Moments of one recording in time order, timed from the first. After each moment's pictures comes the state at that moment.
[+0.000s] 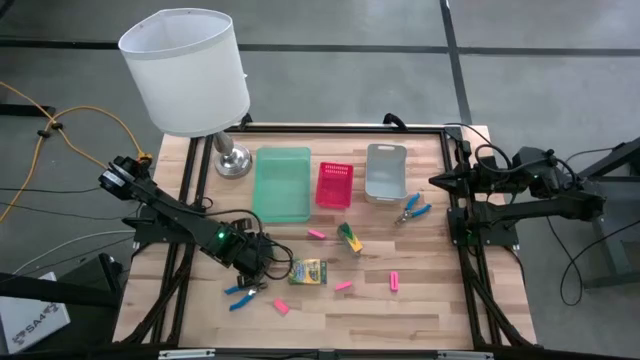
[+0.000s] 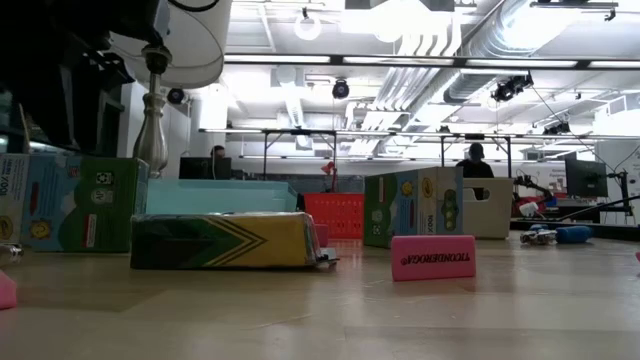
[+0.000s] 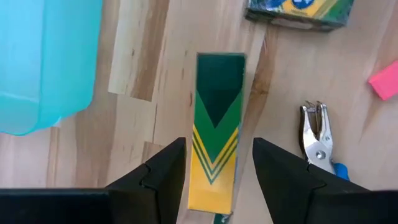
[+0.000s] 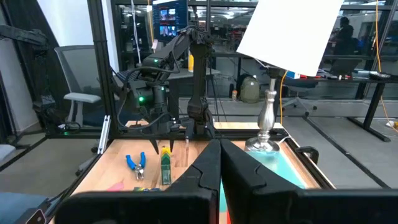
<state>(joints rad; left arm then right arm) -0.53 1.45 1.05 -0.96 -0.22 -0.73 0.00 0.39 0.79 -0.39 0.00 0.00</state>
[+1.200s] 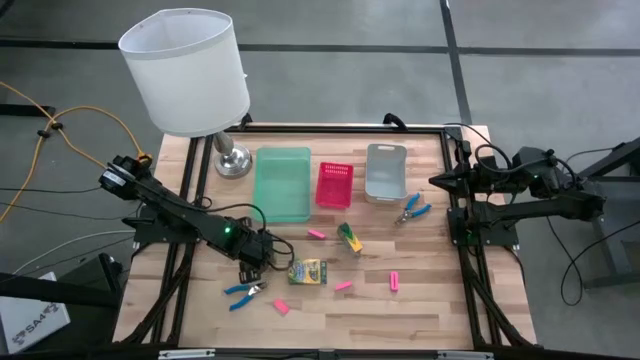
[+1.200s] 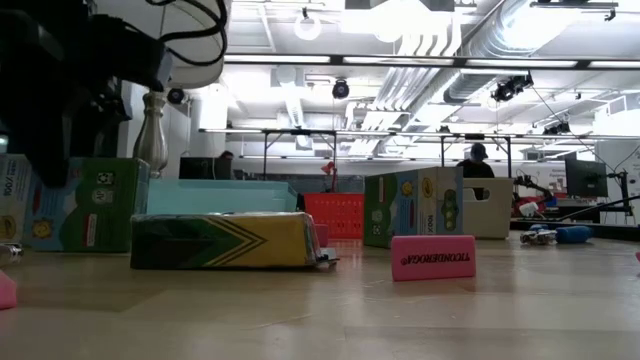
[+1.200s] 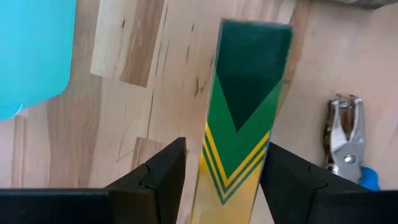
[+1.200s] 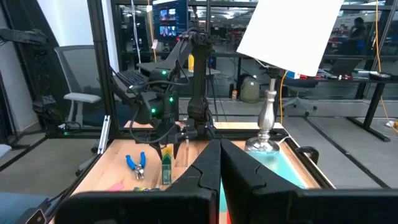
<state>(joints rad) -0.45 1.45 0.92 -0.85 -0.13 -0.71 0.00 0.39 0.78 -0.39 0.00 0.00</state>
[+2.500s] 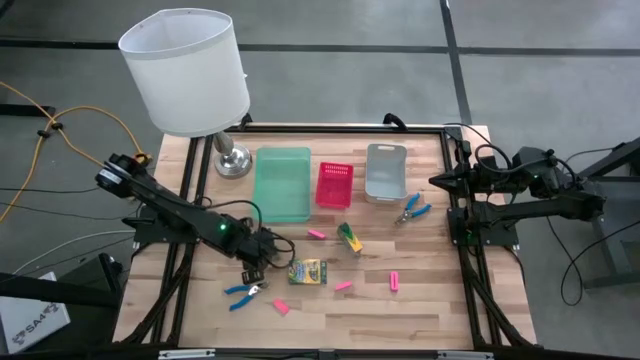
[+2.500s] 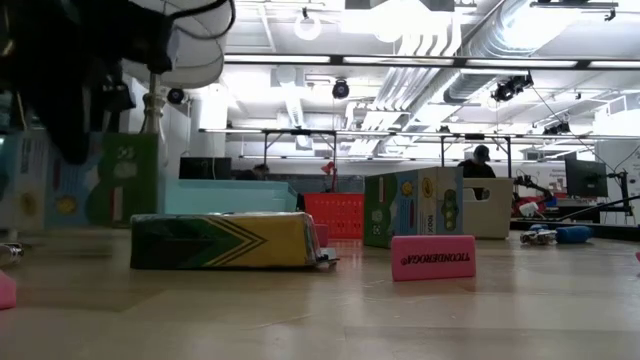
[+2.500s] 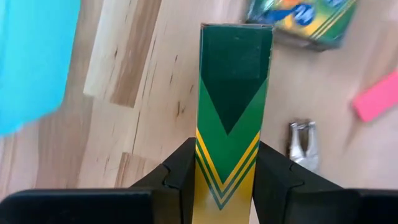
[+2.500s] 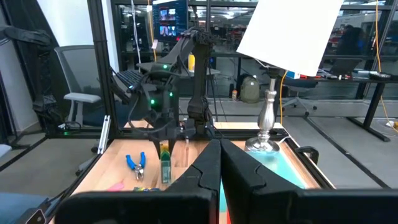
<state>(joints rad) -0.45 1.41 0.96 -0.81 -0.13 -0.73 0.00 0.39 0.78 -0.39 0.00 0.00</state>
